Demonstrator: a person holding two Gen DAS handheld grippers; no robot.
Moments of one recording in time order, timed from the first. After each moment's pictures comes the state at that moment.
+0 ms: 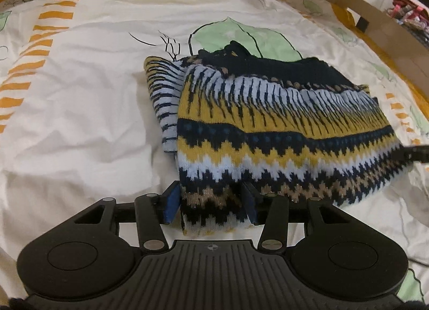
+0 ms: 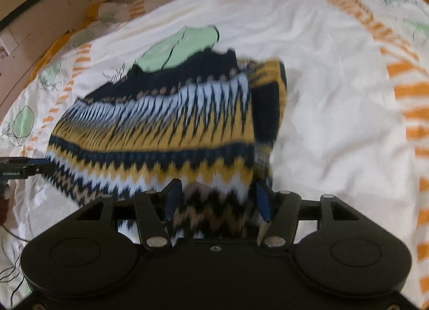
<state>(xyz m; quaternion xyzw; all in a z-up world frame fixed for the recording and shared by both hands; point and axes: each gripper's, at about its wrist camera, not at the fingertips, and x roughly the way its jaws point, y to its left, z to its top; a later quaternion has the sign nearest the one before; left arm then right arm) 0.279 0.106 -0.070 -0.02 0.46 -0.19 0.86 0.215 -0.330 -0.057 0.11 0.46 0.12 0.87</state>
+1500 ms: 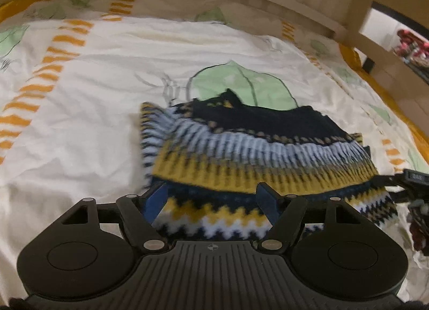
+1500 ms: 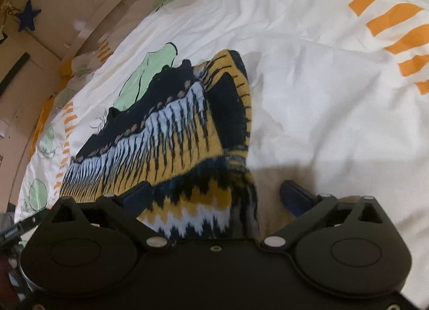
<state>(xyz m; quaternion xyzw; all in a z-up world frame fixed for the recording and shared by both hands) 0.280 0.078 -0.031 -0.06 0.41 -0.16 0.90 0.245 -0.369 -0.084 0.28 0.44 0.08 0.85</state>
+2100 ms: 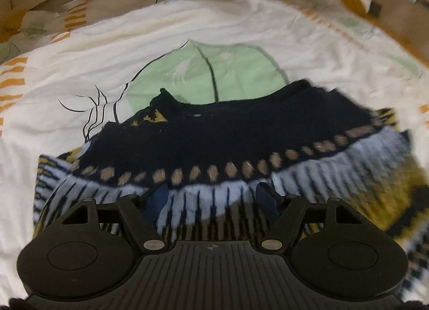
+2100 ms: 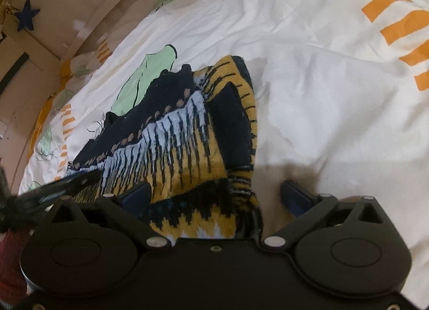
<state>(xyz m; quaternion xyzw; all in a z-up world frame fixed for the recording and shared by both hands) 0.370 -0.060 -0.077 0.07 0.44 -0.13 0.89 0.254 -0.371 -0.084 0.28 0.45 0.09 0.84</state>
